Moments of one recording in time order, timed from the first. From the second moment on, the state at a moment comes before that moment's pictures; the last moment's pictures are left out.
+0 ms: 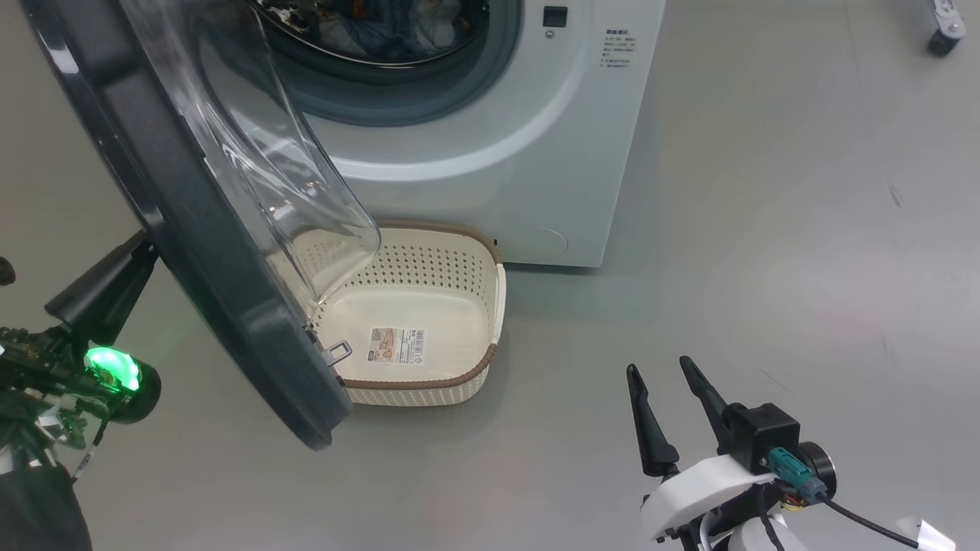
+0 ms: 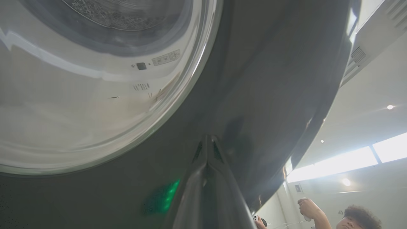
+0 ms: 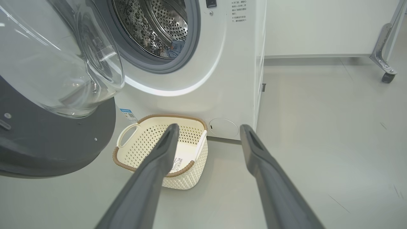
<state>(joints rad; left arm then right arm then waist) -0.46 0.05 0.45 0.34 -1.74 -0.12 1.18 -0.05 -0.05 0.41 0.25 0.33 -0.09 -0.26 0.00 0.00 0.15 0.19</state>
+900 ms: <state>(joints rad) -0.52 0.02 0.40 0.21 -1.65 -0.12 0.94 -0.04 -0.05 0.44 0.17 0.33 -0.12 -0.26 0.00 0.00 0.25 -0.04</state>
